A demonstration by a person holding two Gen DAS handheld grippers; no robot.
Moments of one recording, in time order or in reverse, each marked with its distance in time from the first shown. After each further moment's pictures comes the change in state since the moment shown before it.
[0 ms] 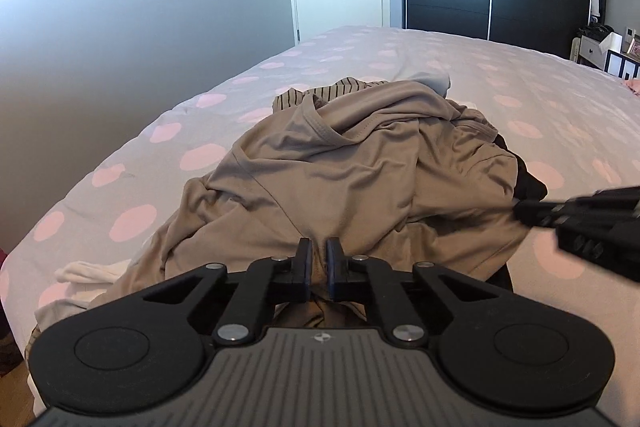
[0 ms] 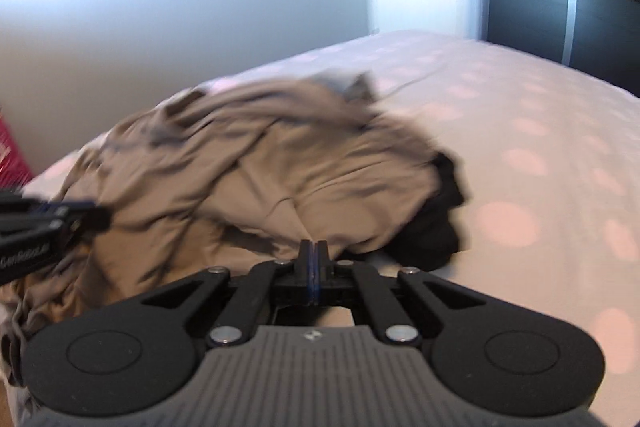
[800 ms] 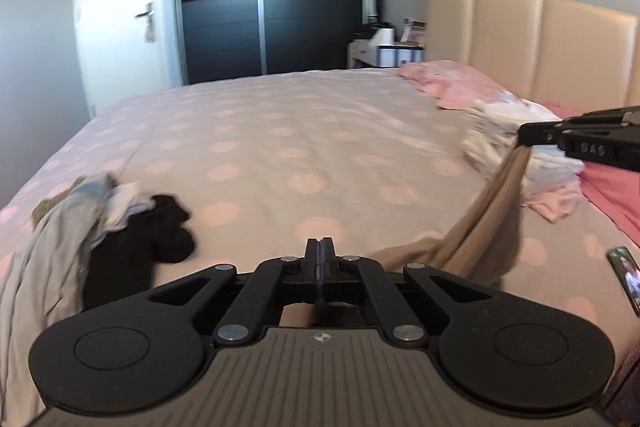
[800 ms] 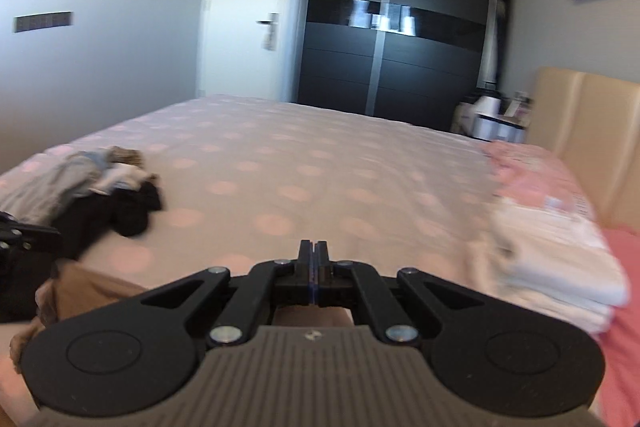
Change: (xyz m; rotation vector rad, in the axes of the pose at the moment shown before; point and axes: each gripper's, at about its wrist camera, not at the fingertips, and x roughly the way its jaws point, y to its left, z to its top) left arm -0.183 -0.234 -0.022 0.347 -0.130 -0.564; right arm -0.356 -0.176 -0.080 0.079 -0.153 -0.504
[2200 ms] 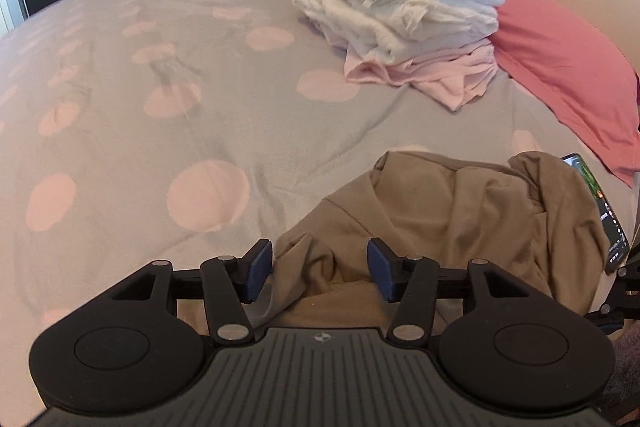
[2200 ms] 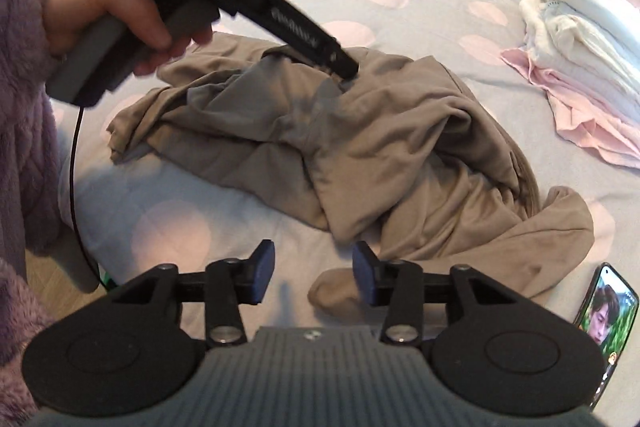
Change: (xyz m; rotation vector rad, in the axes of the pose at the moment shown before) left arm 0.210 -0.161 -0.026 0.144 0.412 -0.332; right arm 0.003 -0.067 -0.179 -0.024 0.569 0.321
